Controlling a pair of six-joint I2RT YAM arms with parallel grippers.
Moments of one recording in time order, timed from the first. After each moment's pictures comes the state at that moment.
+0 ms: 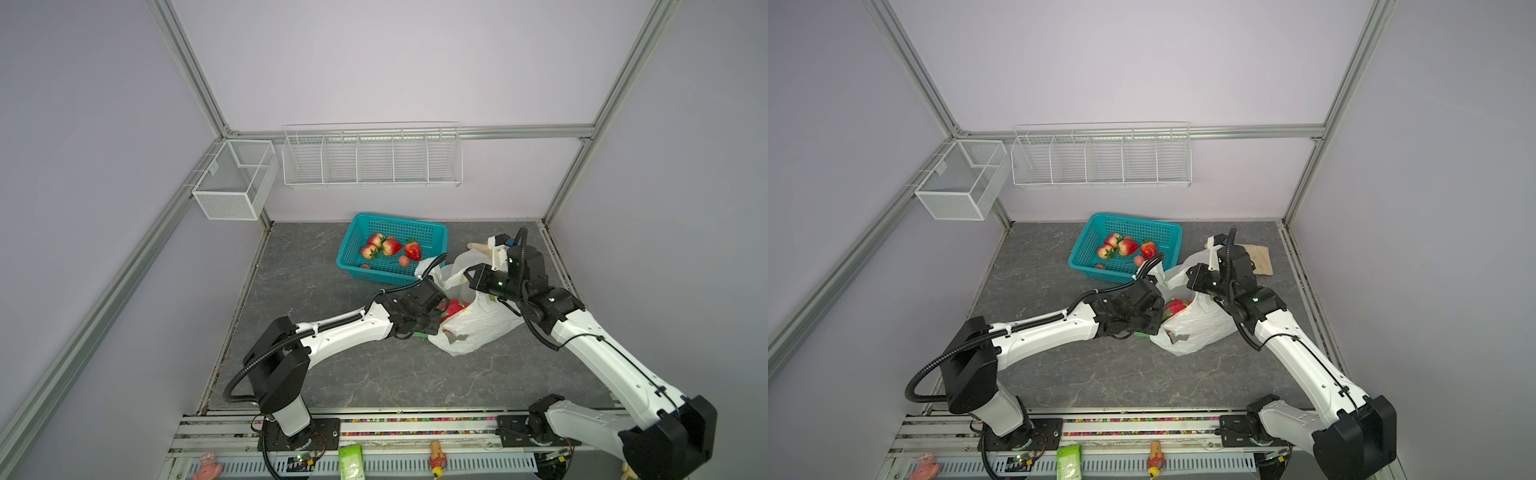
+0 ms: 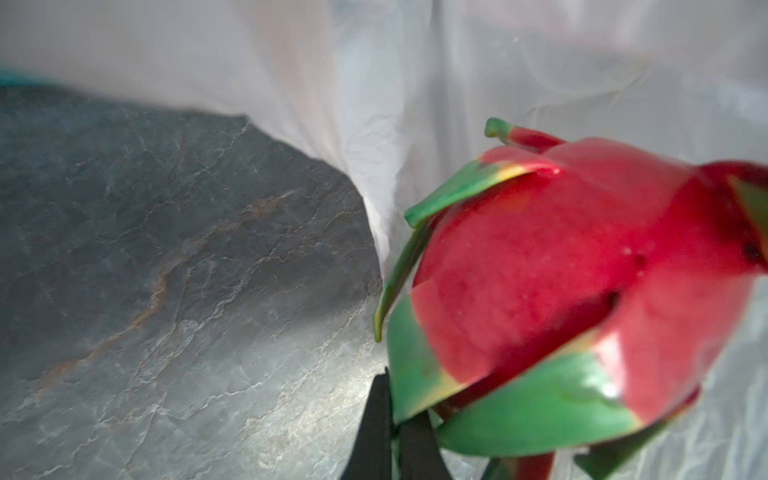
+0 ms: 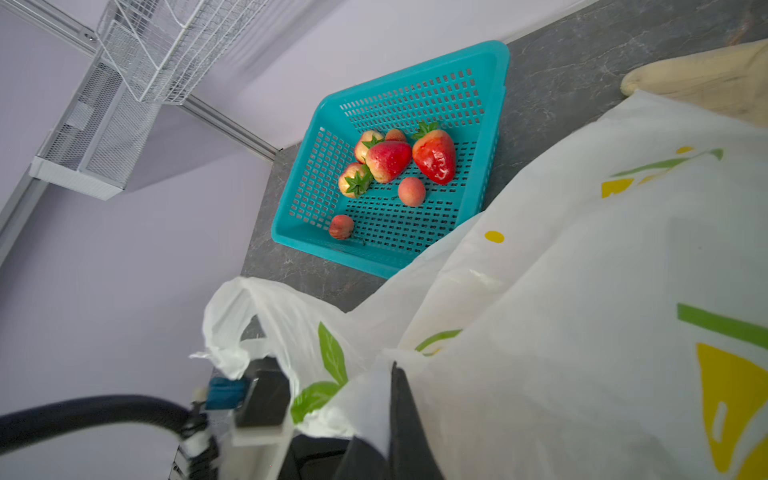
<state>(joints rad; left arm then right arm) -1.04 1.69 1.23 -0.52 -0.09 -0.65 0.44 1.14 0.99 -0.37 -0.21 0.66</state>
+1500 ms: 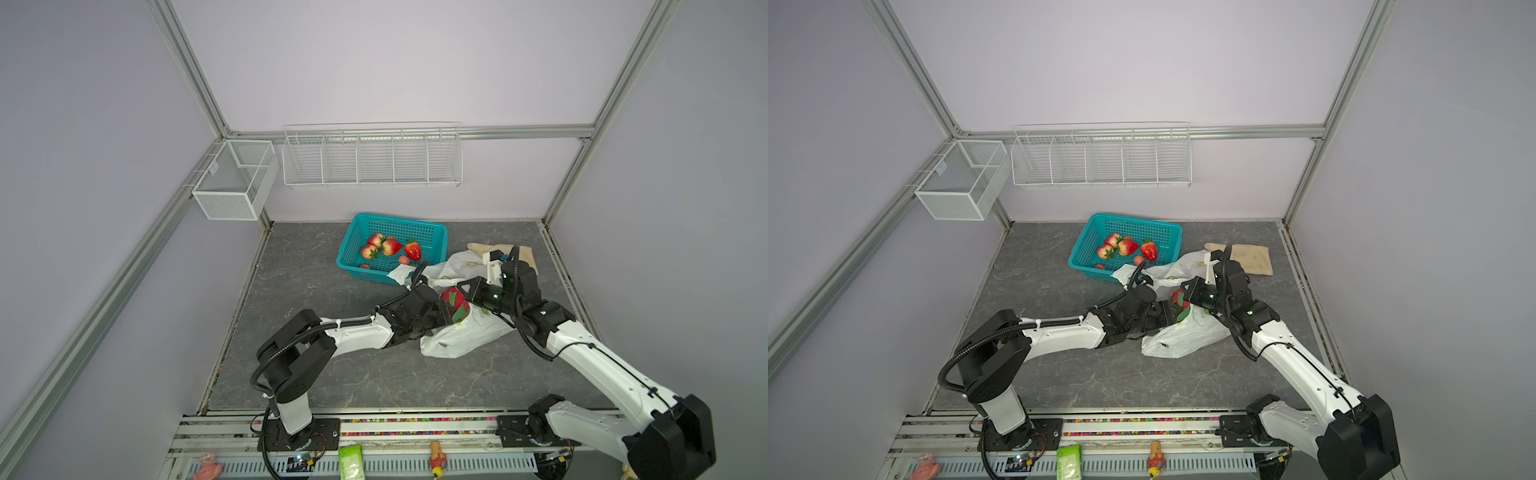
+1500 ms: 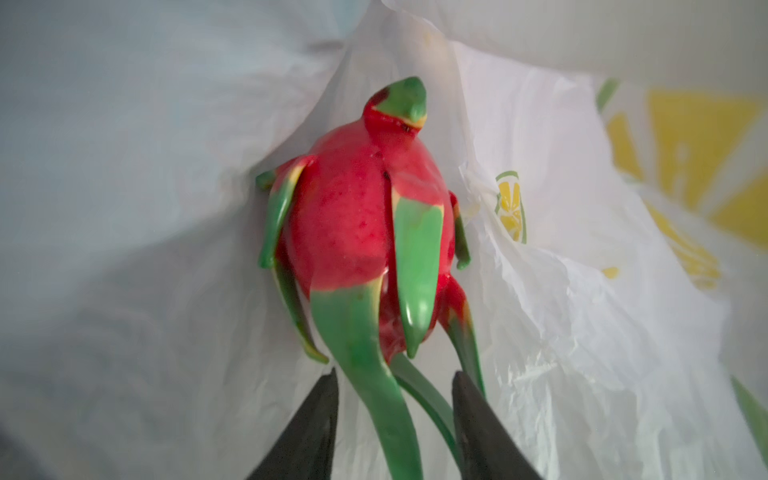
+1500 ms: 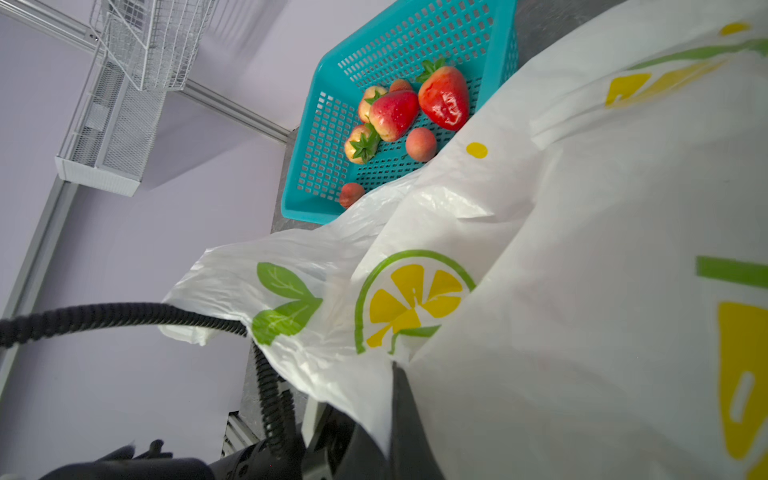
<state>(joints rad) -1.00 1.73 0.97 0.17 0.06 -0.98 0.43 1.11 0.84 -0.28 -0.27 0.77</state>
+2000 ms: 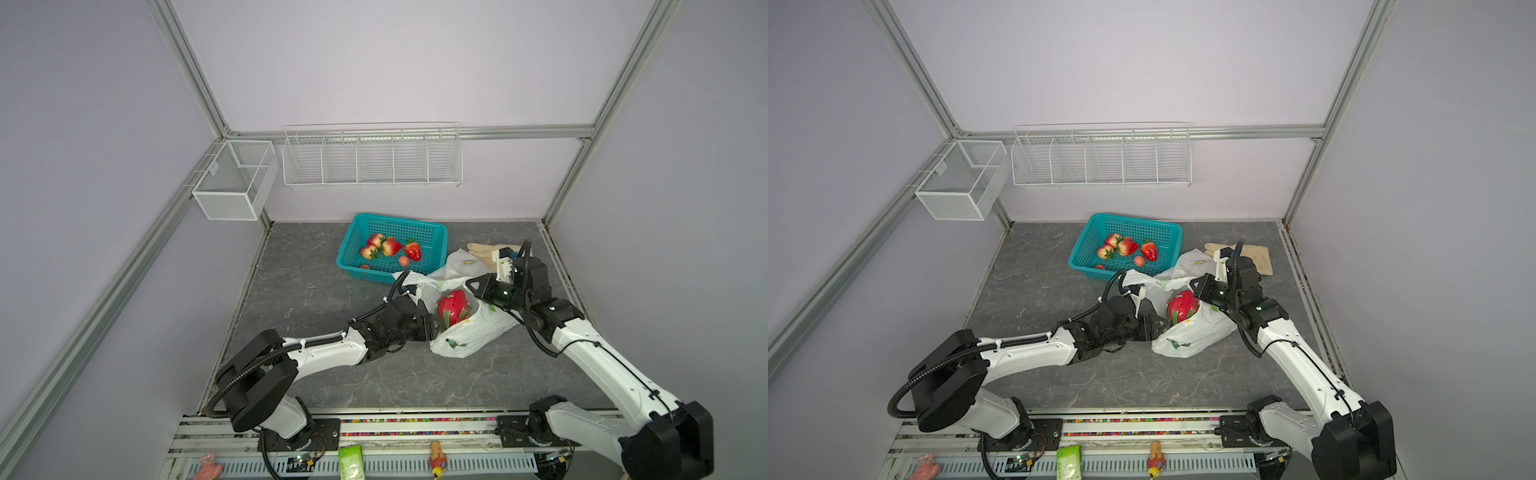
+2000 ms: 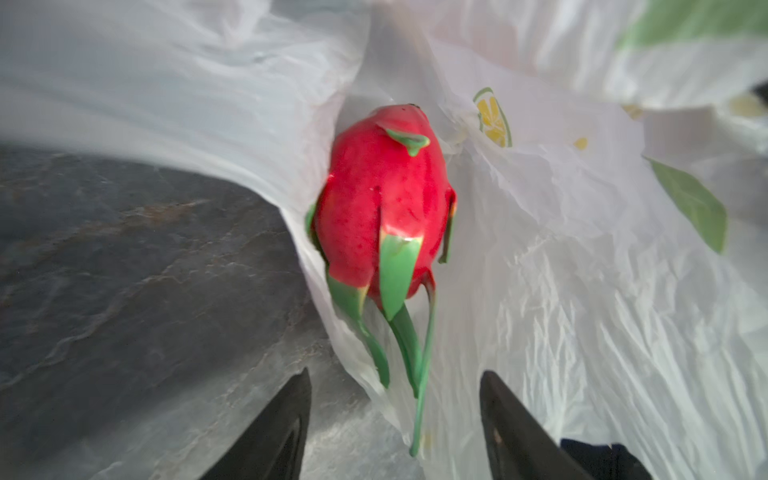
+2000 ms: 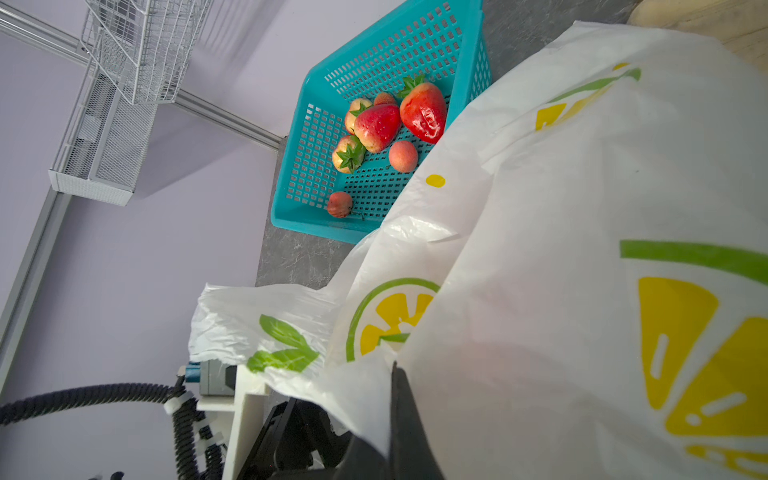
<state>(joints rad) -0.96 1.53 0.77 0.19 0.09 -0.82 0.34 1.11 0.85 -0.31 -0.35 0.73</state>
